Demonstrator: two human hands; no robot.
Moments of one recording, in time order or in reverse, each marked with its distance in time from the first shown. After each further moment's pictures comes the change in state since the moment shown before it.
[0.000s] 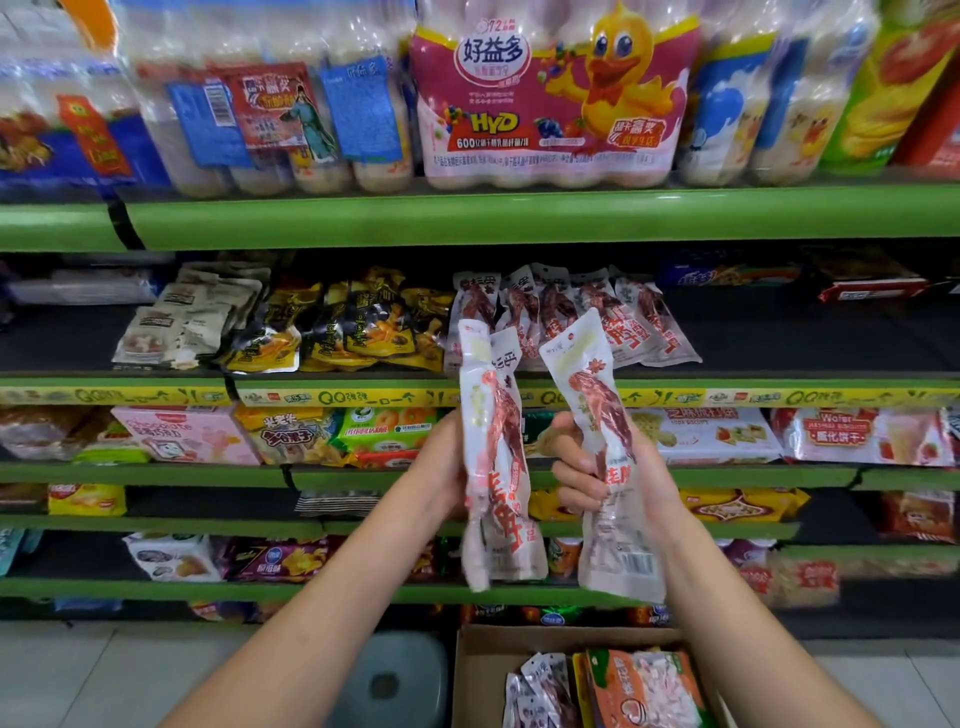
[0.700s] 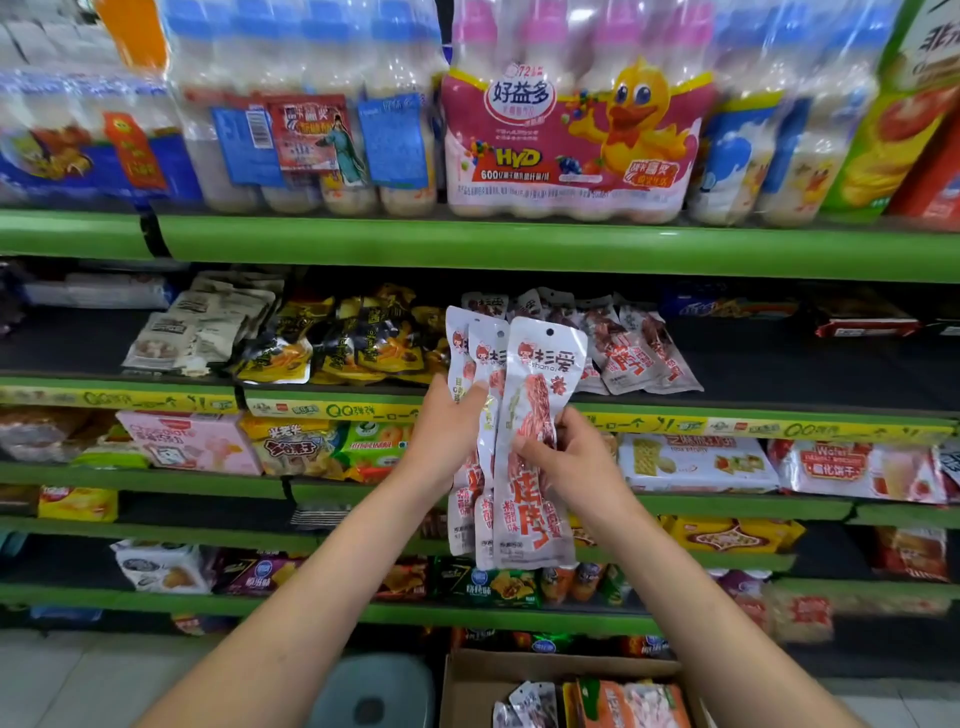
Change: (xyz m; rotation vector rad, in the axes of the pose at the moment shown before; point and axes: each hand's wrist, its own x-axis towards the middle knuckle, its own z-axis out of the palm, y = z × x) left_hand -0.003 0.036 0.001 0.277 0.173 0.422; right_hand 0.030 0.015 0.033 -1.071 0.506 -0.294
